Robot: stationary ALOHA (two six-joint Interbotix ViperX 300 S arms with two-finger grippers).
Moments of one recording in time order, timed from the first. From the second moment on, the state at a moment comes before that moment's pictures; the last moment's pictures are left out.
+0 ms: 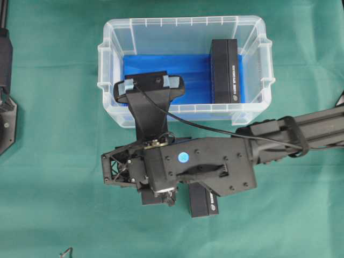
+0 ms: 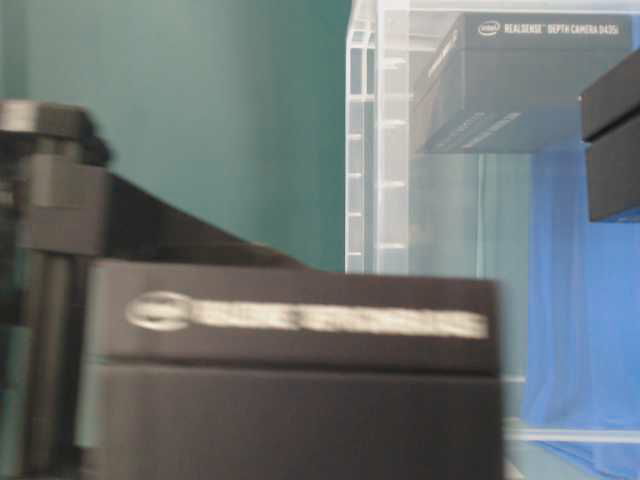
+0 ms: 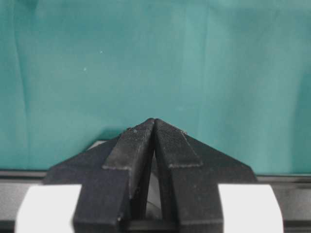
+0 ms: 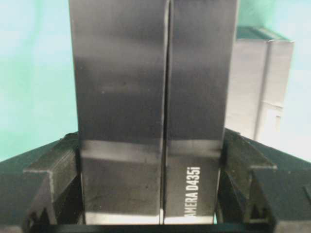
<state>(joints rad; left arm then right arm) -0.12 -0.69 0.43 0.02 1.47 -0.18 0.23 0.54 -0.74 -0.16 1.65 1.82</state>
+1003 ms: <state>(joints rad) -0.12 -0.69 0.43 0.02 1.46 -0.18 0.21 0.54 -0.35 -0.04 1.18 1.90</state>
